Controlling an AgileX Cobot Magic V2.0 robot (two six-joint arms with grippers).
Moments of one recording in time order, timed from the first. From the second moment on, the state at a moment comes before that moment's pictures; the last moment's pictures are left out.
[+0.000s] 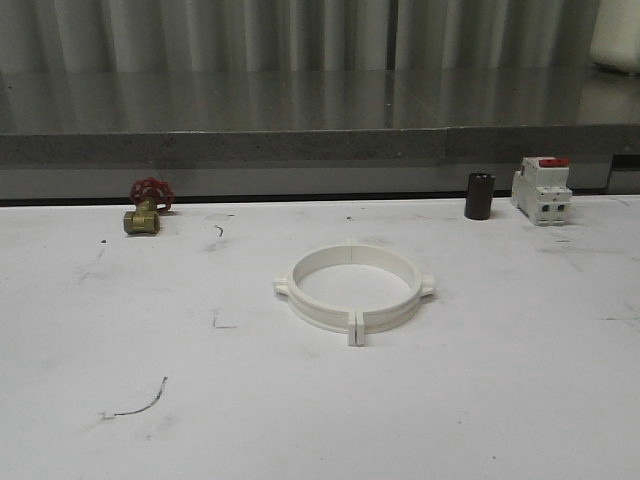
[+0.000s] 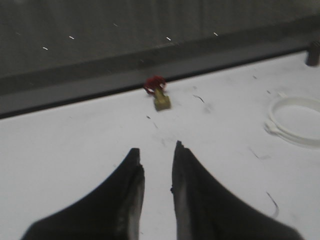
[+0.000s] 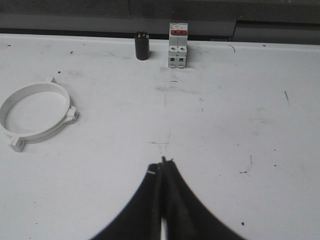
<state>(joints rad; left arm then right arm) -0.17 0.15 -0.32 -0.01 0.47 0.12 0.08 0.39 -0.54 -0.01 0.69 0.07</state>
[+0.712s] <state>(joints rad) 0.01 0.00 0.00 -0.05 0.04 0.12 0.08 0.39 -0.54 -0.01 0.69 0.07</state>
